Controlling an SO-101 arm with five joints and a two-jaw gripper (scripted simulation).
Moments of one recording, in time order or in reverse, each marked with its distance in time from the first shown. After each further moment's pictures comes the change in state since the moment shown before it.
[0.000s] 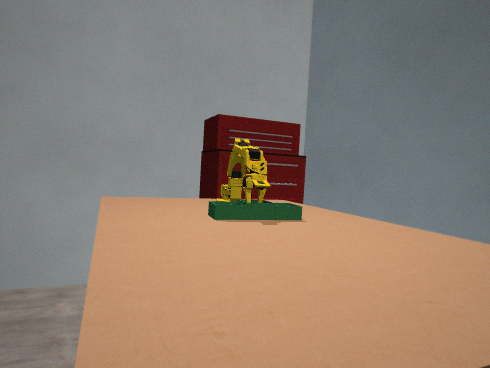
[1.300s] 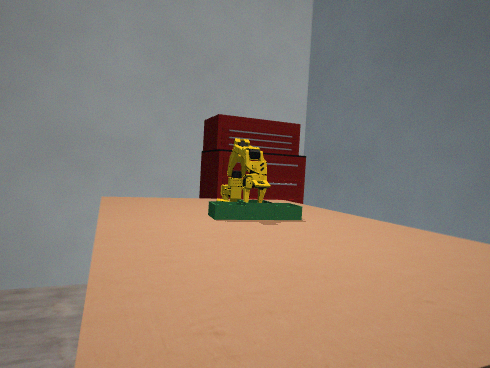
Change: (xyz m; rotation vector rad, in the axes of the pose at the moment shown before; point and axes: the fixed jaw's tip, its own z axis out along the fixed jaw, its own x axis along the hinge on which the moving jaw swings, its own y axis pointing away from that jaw) arm -0.001 0.000 0.001 0.000 -0.009 0.000
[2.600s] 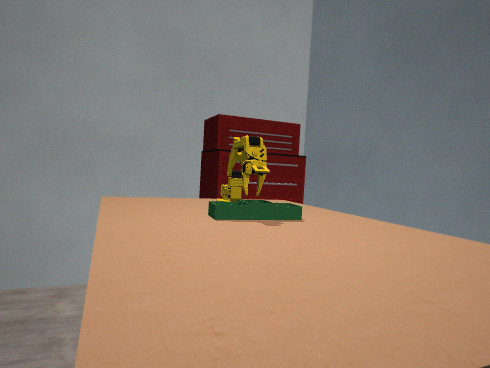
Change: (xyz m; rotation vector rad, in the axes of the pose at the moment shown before) arm 0.002 0.000 -0.042 0.000 0.024 0.000
